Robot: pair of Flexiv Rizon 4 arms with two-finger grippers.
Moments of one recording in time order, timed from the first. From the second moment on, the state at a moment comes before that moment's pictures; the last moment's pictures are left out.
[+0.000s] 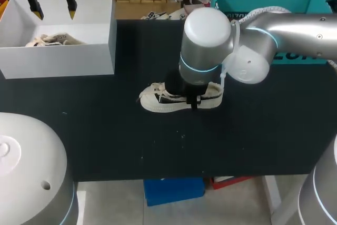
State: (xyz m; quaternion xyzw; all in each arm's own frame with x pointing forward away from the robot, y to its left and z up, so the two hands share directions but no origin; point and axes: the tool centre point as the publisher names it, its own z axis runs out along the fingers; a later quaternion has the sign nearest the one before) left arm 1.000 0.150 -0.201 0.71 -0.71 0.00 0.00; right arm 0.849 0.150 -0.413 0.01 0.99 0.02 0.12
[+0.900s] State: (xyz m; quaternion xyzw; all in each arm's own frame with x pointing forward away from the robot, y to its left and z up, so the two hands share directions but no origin) left arm 1.000 0.151 -0.201 0.71 -0.71 0.00 0.00; right arm 0.869 0.114 -0.312 -0.02 0.99 0.09 0.04
